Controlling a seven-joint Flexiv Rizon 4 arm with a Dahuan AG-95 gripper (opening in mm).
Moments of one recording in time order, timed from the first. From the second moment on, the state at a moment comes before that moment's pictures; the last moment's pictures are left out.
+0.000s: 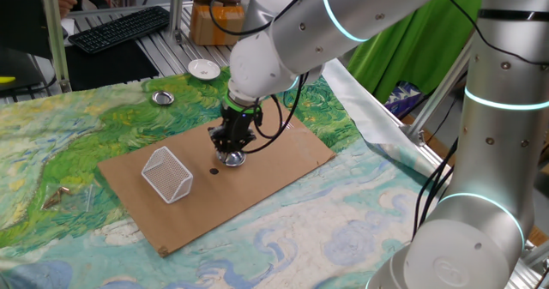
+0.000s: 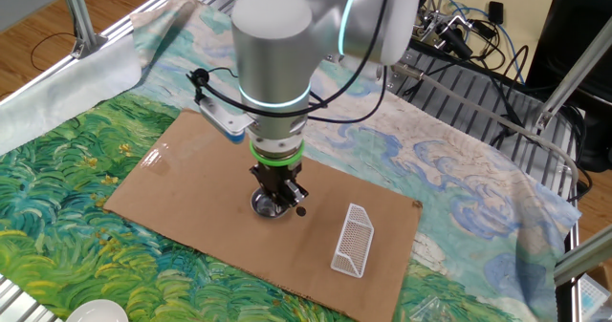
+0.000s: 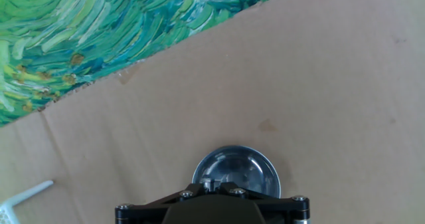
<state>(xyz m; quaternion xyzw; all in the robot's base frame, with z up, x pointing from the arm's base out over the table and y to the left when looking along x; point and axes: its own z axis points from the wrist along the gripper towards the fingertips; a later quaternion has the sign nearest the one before) 0.523 0.044 0.009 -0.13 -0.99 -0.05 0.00</state>
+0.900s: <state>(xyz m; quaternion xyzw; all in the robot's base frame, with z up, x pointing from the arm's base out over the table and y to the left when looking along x) 0.517 0.076 0.008 -0.16 -0.99 -0.06 0.00</state>
